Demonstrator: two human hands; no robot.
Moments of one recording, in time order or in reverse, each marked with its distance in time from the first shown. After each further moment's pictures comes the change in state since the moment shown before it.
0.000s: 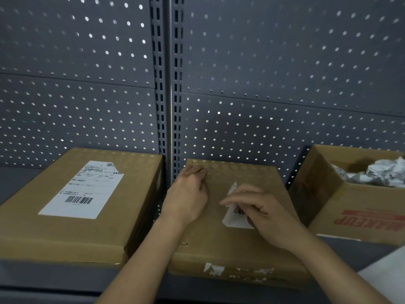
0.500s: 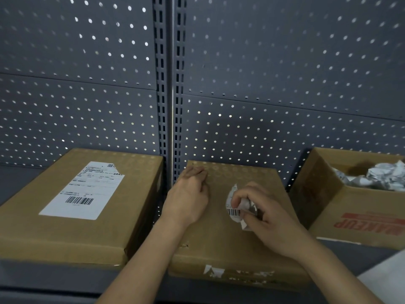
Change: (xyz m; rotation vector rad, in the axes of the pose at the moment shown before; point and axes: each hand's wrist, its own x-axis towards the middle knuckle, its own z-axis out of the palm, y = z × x) left_hand -0.001 0.002 -0.001 0.004 0.021 0.013; right_hand -0.006 -0.004 -0.001 -0.088 0.050 -0.036
